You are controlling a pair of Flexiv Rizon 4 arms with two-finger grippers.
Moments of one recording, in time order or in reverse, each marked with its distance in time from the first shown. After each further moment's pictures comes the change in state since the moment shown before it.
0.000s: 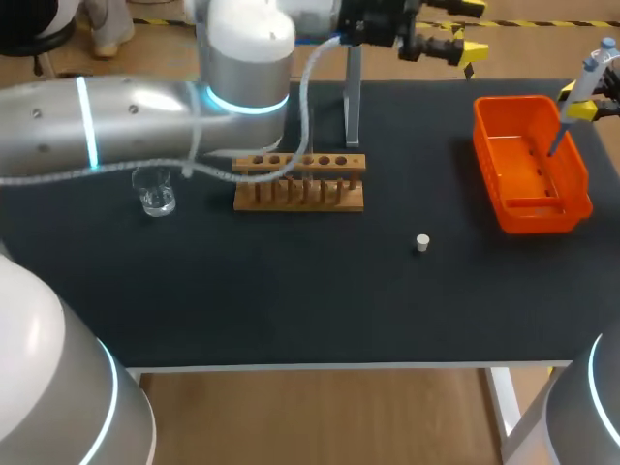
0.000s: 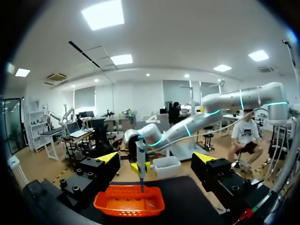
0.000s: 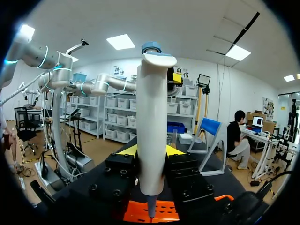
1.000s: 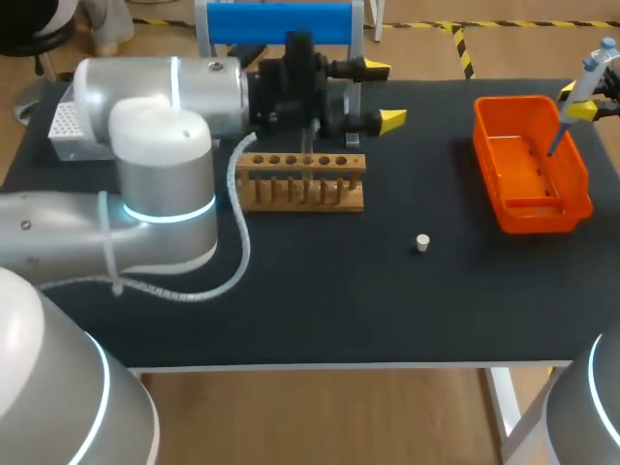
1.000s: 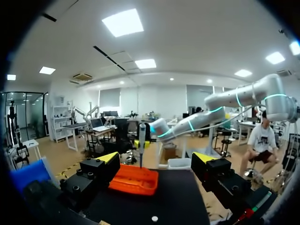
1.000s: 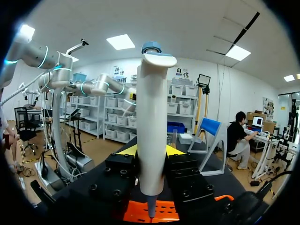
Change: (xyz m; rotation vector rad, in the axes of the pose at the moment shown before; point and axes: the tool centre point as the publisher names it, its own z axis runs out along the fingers) left arm 0.081 0.052 -0.099 0.042 -0.250 -0.060; right arm 0.000 0.000 0.000 0.000 0.000 0.000
